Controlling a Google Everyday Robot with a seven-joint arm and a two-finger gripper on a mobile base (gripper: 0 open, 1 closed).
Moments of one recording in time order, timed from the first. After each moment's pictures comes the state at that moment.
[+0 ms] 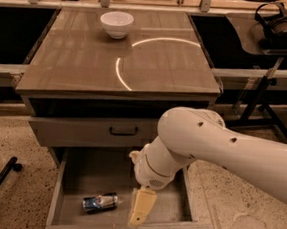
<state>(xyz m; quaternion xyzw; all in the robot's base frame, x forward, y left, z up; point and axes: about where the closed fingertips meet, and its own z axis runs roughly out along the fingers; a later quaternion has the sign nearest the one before) 0.389 0.011 0.687 -0.71 0.67 0.16 0.15</state>
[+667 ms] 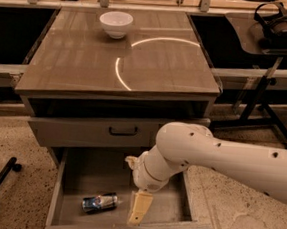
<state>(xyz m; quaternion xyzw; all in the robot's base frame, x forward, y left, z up) 0.411 0.020 0.626 -0.73 0.64 0.18 0.17</state>
